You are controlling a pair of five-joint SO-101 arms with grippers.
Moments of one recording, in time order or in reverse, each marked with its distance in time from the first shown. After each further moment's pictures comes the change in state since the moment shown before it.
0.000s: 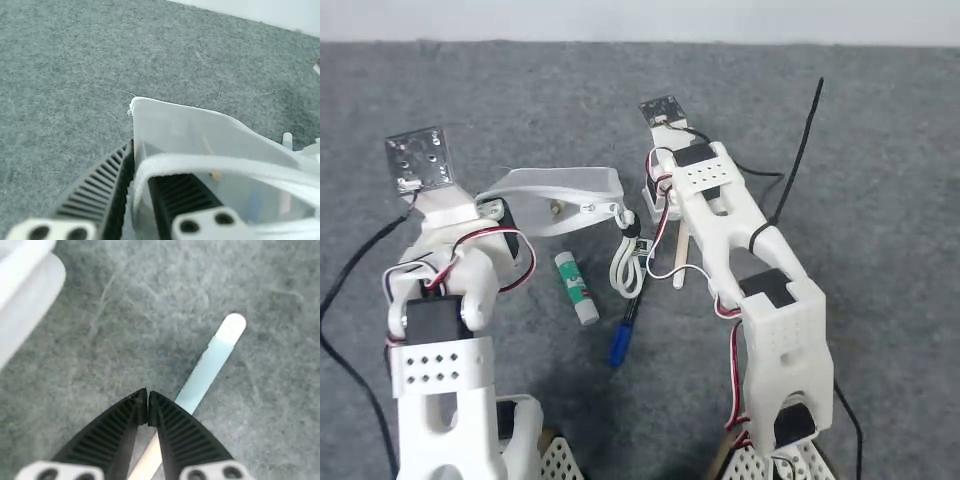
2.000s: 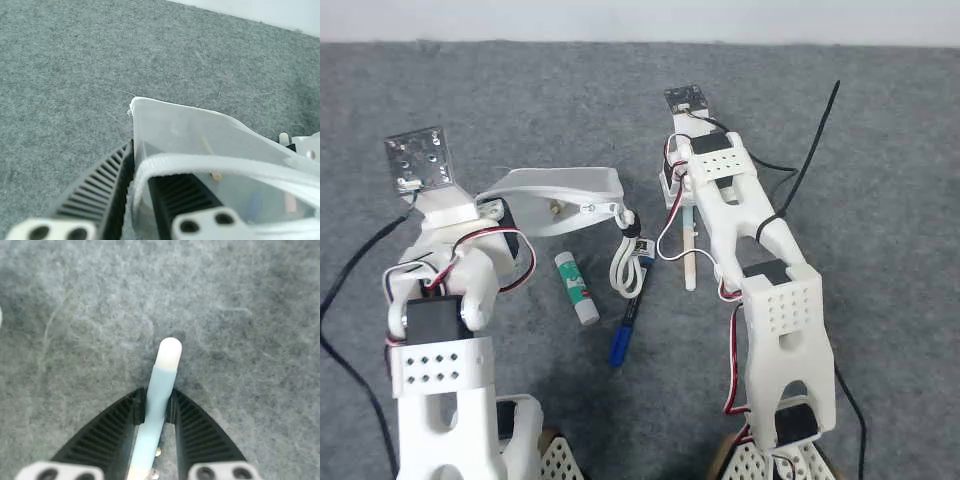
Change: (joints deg) left arm 0.0 0.0 0.0 0.0 0.0; right arm 4.2 9.6 -11.4 1.7 -1.8
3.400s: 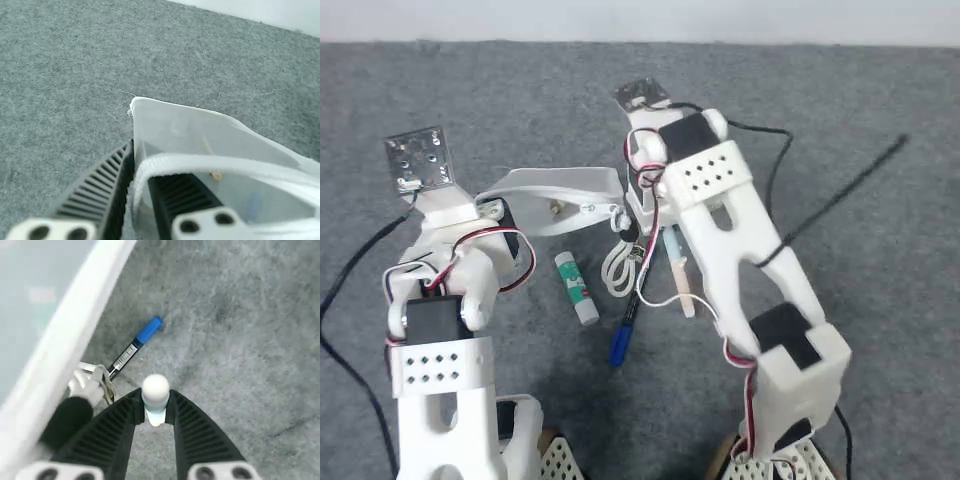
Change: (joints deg) left arm 0.0 0.0 0.0 0.0 0.0; right arm -10.7 -29.0 0.0 34.0 0.8
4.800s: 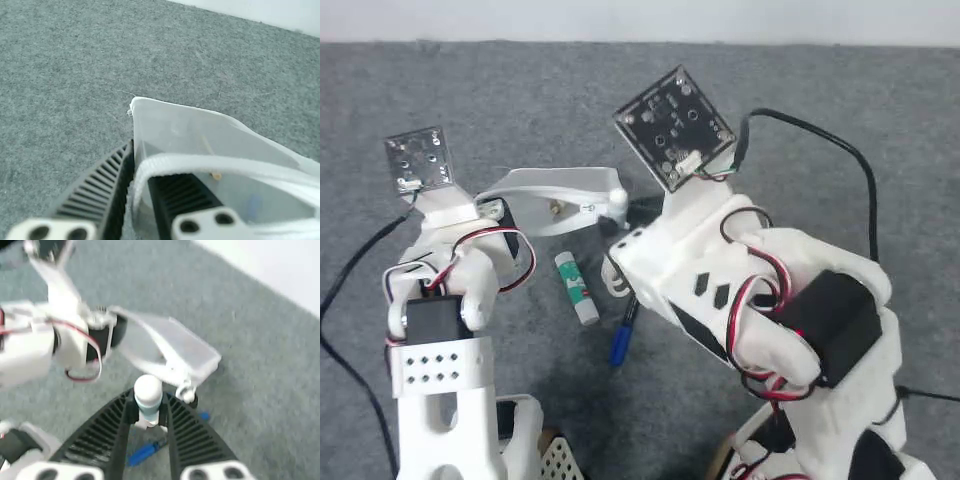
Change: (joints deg) left arm 0.0 0.0 0.0 0.0 0.0; right arm -16.7 -41.3 0.1 -4.7 0.0
